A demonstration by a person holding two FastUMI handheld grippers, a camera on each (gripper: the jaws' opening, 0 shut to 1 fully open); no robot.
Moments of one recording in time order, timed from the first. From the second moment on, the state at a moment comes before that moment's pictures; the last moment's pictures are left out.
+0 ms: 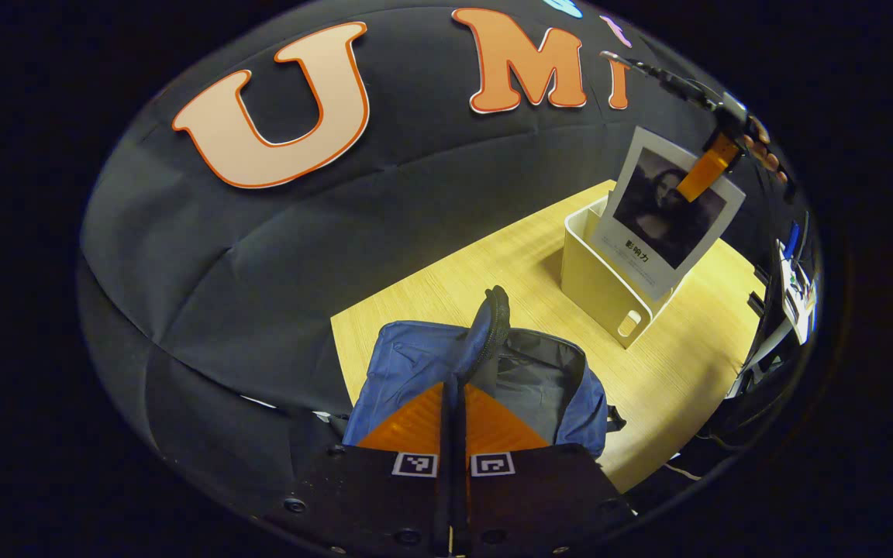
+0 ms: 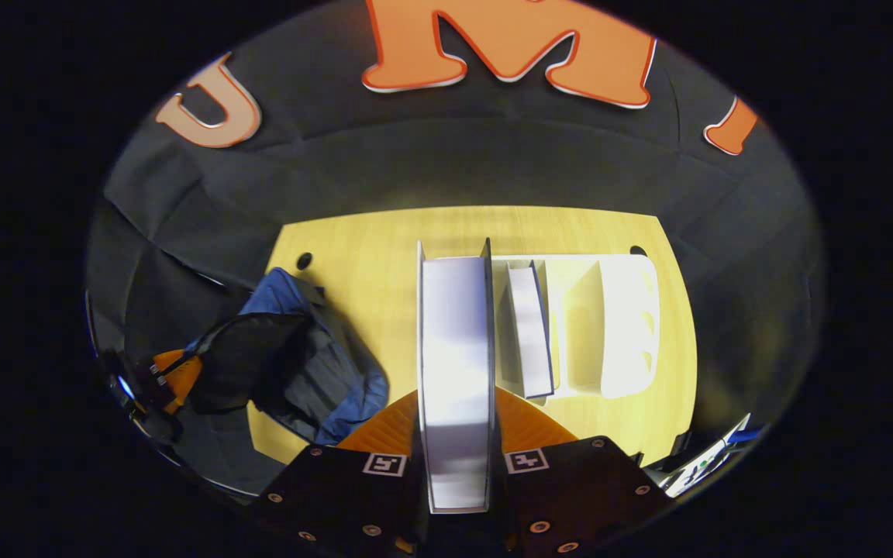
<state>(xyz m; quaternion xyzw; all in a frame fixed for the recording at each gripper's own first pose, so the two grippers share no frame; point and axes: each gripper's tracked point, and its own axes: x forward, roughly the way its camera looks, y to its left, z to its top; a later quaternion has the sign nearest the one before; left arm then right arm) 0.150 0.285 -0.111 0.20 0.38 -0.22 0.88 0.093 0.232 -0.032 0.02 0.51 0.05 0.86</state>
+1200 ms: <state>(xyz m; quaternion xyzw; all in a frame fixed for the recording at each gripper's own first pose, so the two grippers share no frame) 0.147 0.254 -0.098 0.16 0.40 -0.23 0.87 0.072 0.474 -0.196 0.36 0.48 0.21 0.77</state>
